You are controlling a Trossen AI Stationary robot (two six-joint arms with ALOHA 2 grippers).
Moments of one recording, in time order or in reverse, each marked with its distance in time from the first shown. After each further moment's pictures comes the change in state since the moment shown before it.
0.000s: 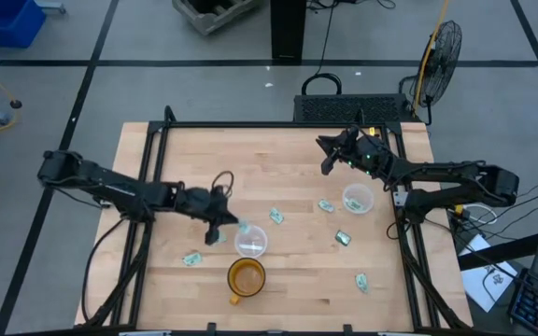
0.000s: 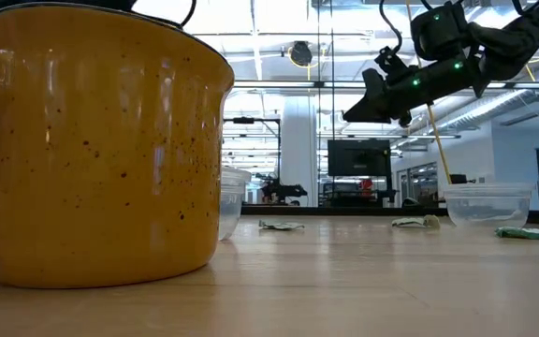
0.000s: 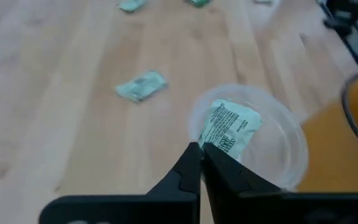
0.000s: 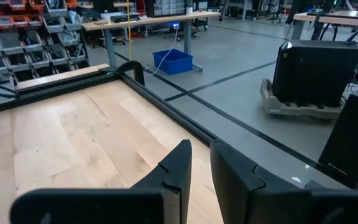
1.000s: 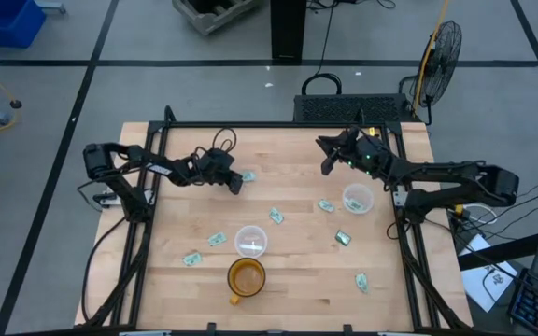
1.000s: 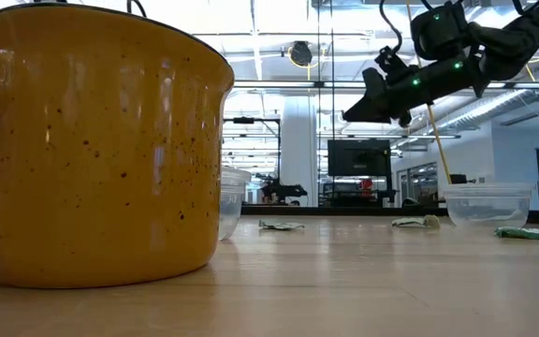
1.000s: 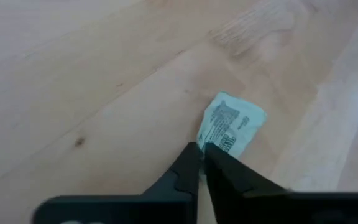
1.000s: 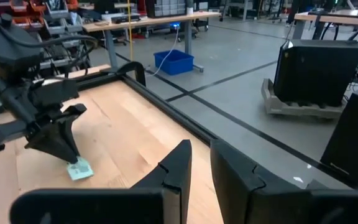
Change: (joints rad) left arm 0.565 0.445 0.002 0.287 0.051 -0.261; right arm 0.003 0.000 0.000 -0.001 -0.002 0.007
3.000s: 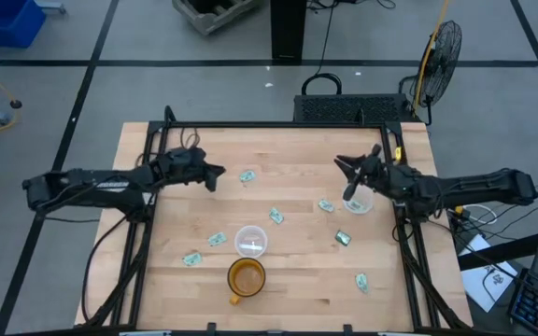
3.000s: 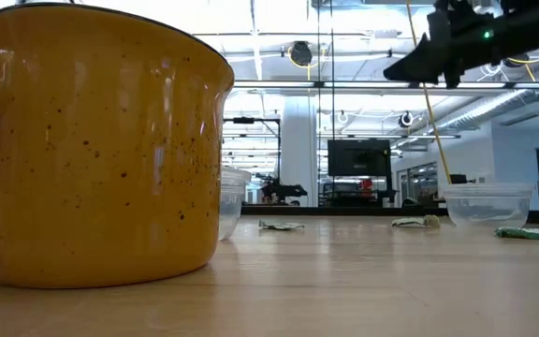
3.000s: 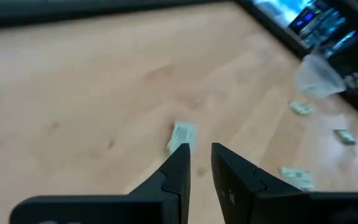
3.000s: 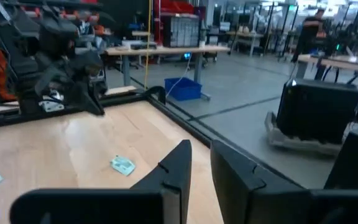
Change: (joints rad) left arm 0.033 -0.599 -0.223 -0.096 -0.005 -0.039; right arm 0.441 -0.489 -0.119 -0.256 0.398 -0.063
